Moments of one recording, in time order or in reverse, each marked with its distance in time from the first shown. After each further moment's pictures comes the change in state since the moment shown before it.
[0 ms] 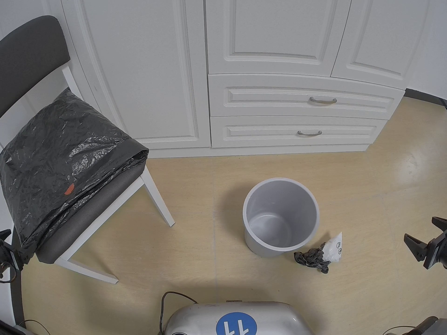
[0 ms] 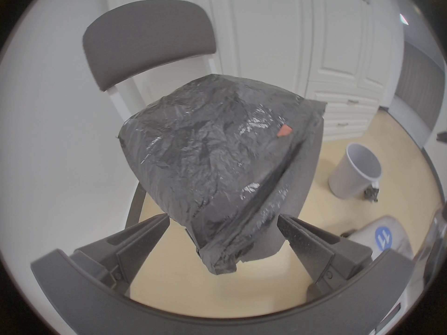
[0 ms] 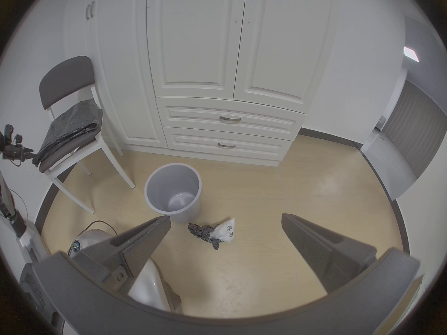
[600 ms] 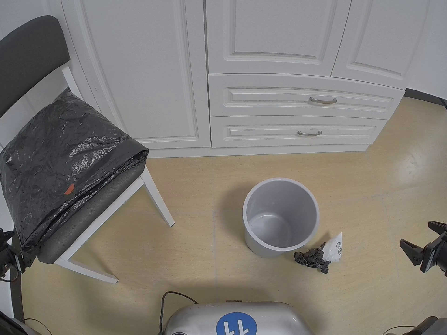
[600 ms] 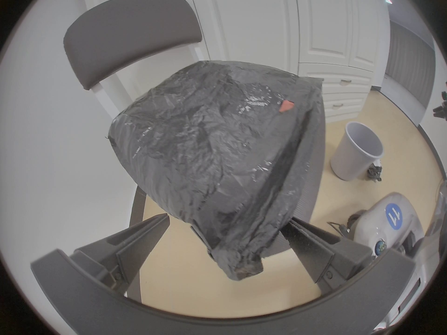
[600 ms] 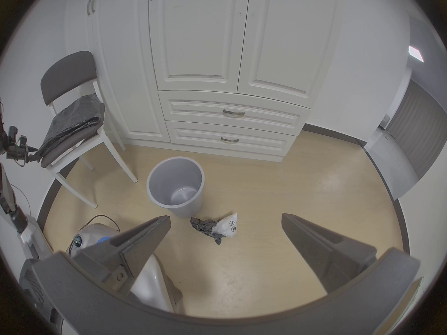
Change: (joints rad) left arm 0.000 0.161 0.014 -0.117 0.001 0.148; right arm 0.014 0.022 0.018 -0.002 0.000 -0.003
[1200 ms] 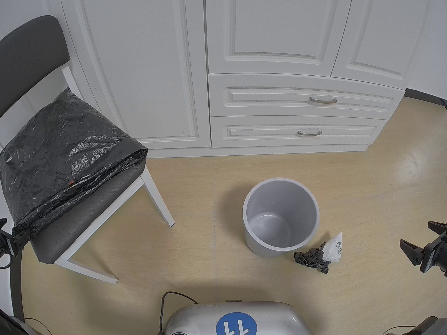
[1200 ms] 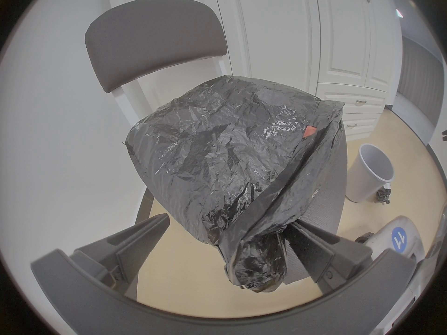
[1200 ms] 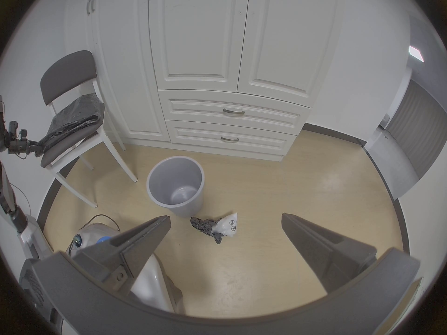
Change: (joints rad) left arm 0.000 0.042 -0.062 -0.124 0.000 -0.192; right arm 0.000 0.002 0.001 0.000 0.000 0.000
